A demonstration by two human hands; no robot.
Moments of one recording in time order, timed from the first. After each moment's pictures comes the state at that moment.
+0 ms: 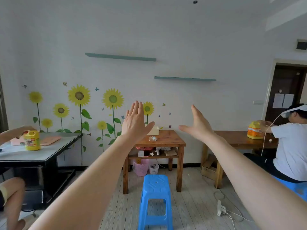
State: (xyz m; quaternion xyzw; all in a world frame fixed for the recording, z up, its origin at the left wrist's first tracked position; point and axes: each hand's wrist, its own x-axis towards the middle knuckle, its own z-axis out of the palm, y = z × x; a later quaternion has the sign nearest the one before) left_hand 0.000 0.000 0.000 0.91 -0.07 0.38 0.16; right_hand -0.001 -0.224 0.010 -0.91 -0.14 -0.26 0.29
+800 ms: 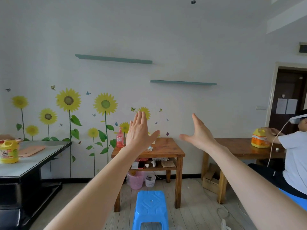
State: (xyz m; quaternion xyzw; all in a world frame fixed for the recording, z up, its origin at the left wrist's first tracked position) left_hand 0.156 -0.049 -0.016 0.91 -0.08 0.36 0.18; right_hand 0.156 -0.262 -0.004 -0.91 -0.13 -0.26 0.29
